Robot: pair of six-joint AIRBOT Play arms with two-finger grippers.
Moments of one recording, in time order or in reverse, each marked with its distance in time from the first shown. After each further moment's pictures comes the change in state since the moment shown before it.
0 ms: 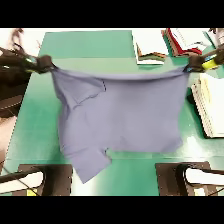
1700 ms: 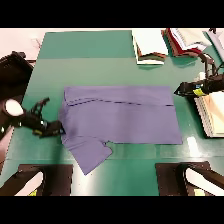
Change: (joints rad) left arm -0.003 0.463 -0.841 0.149 -0.268 -0.151; right arm -0.014 0.316 -0.544 0.014 -0.246 -0.003
